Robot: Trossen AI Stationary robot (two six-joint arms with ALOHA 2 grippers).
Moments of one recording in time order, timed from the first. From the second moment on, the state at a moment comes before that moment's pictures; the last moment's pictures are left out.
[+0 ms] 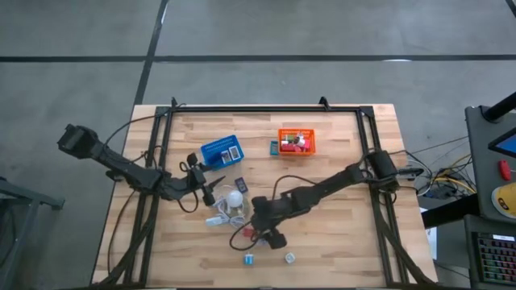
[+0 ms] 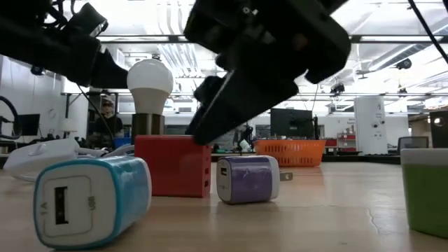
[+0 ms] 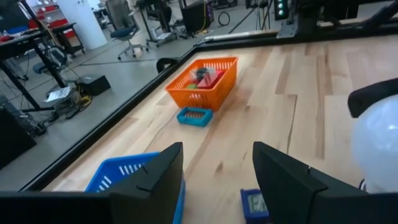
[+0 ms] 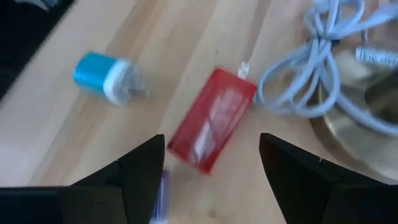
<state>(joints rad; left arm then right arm) -0.40 1.08 0.24 0.47 -0.84 -0.04 0.29 2.05 1.31 -0.09 -0.16 0.02</state>
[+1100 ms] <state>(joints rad) -0.40 1.09 0.21 0.54 -0.85 -0.06 0.32 2.09 1.34 -0.06 -0.02 0.20</state>
